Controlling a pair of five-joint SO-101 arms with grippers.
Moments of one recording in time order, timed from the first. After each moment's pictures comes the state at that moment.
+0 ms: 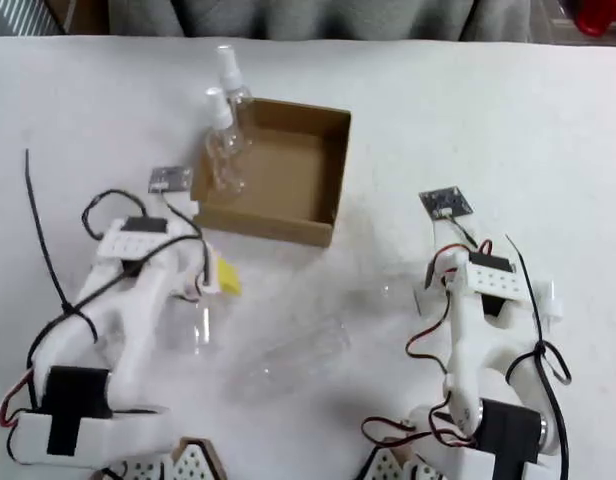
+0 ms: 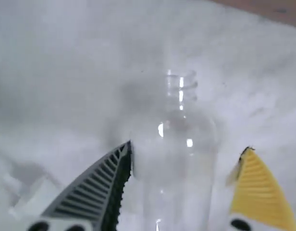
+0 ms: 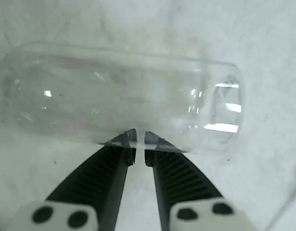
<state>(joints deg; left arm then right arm) -2.4 -6.9 43.6 58.7 10.4 9.4 -15.3 52.6 49.1 26.2</state>
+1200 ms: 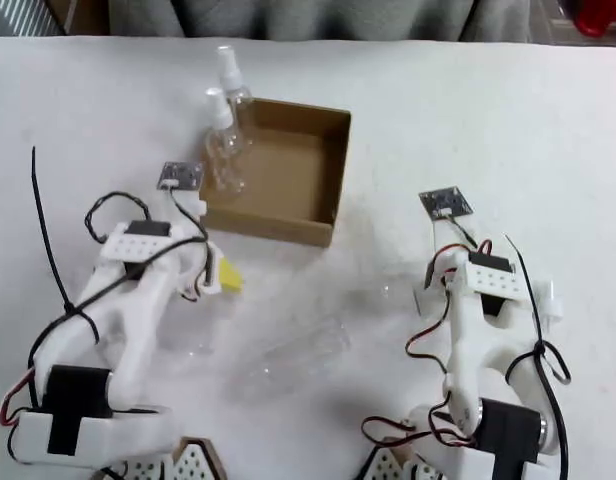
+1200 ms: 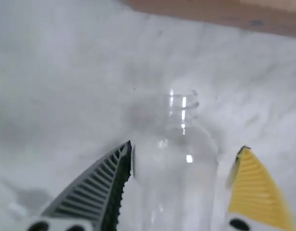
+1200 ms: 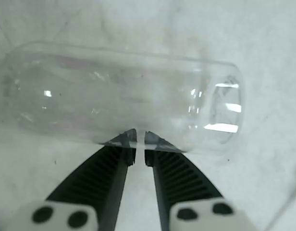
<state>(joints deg) -2.2 -6.9 45.1 53.2 4.7 9.4 -15.3 52.6 49.1 26.2</state>
